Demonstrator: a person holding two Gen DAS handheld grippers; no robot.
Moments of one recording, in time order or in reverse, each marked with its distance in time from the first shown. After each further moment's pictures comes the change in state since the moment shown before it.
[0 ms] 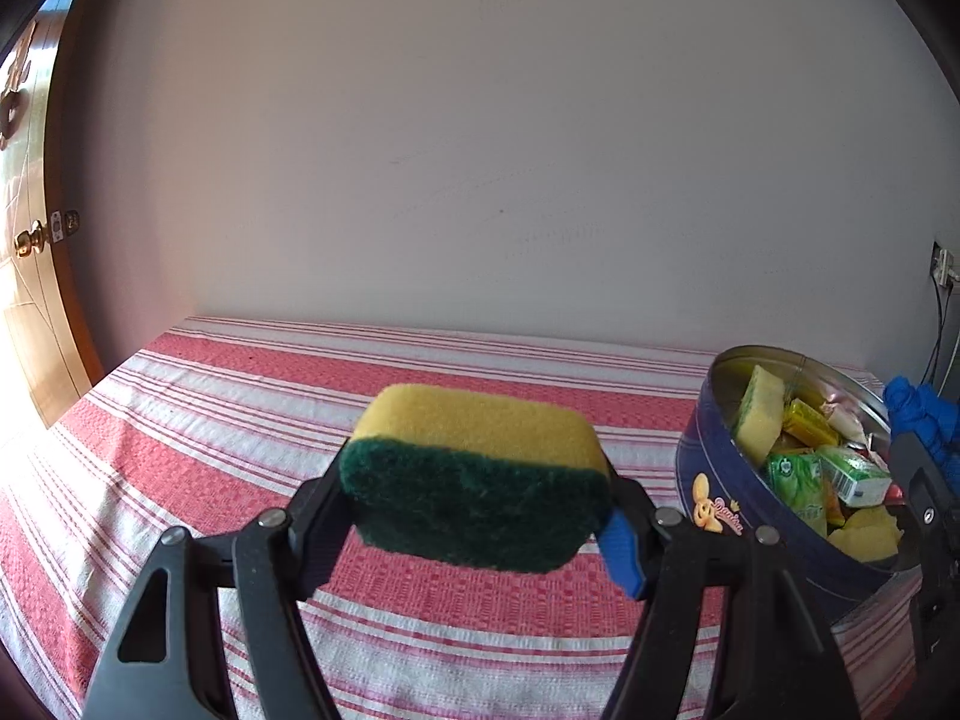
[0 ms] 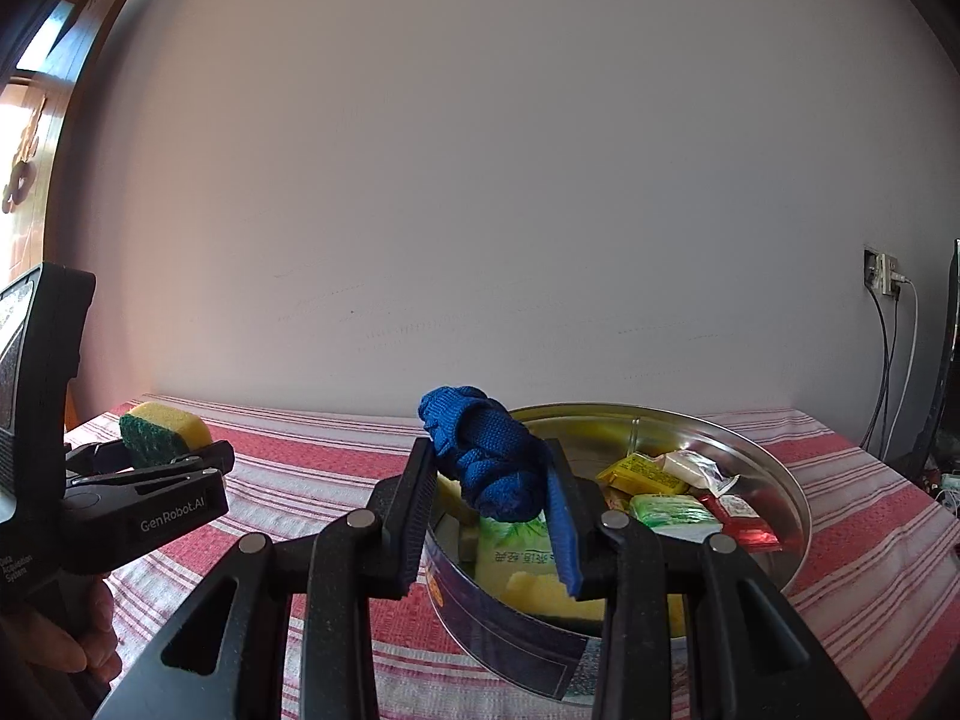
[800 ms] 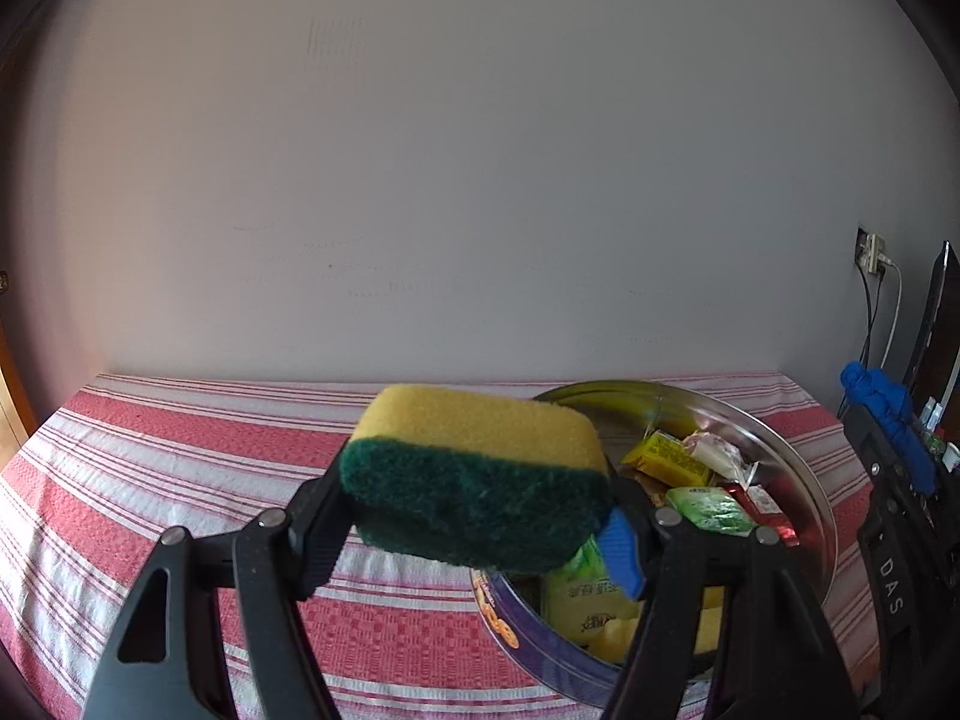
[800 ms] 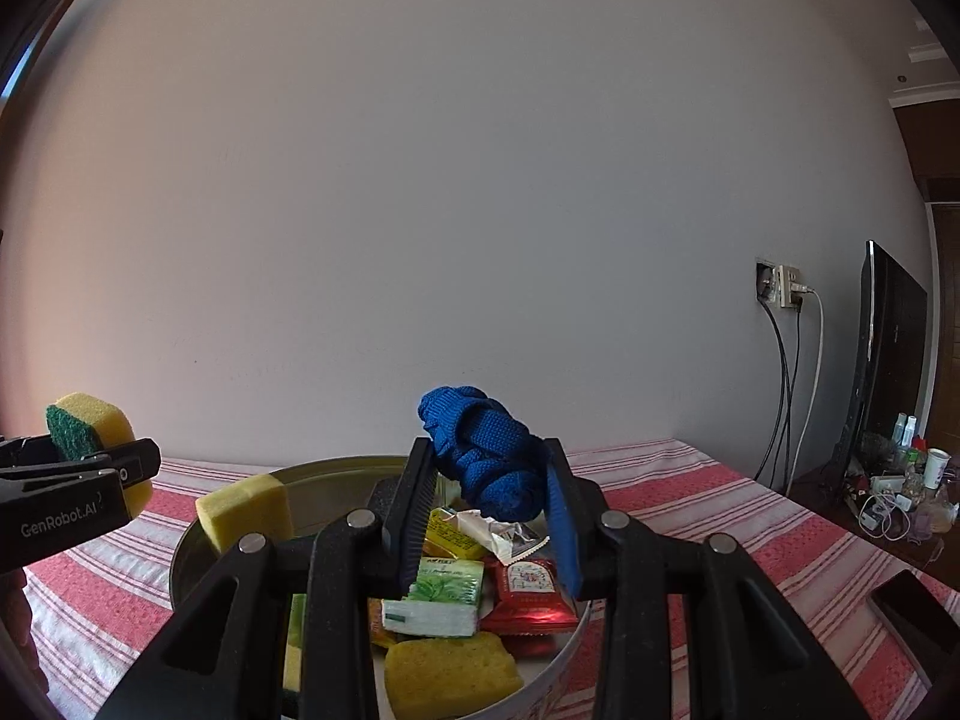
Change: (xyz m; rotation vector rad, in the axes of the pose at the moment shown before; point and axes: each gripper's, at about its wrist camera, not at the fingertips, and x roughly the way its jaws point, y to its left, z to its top) left arm -0.014 -0.115 0.024 0.075 -0.043 -0.159; right arm 0.007 -0.120 0.020 0.051 -0.075 -0.229
